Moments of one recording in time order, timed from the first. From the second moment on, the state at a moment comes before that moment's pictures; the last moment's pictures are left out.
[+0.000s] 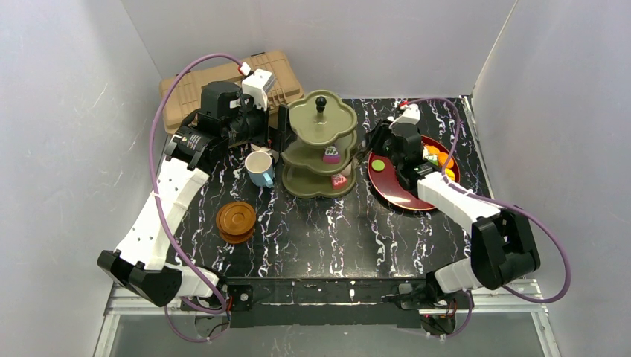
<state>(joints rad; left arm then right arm) -0.43 1.33 1.62 -0.78 0.24 -0.09 0.44 1.43 0.90 0.23 0.17 0.49</state>
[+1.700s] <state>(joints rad) -0.43 1.33 1.62 -0.78 0.28 -0.12 0.17 1.18 0.87 -0.10 0.29 0.28</state>
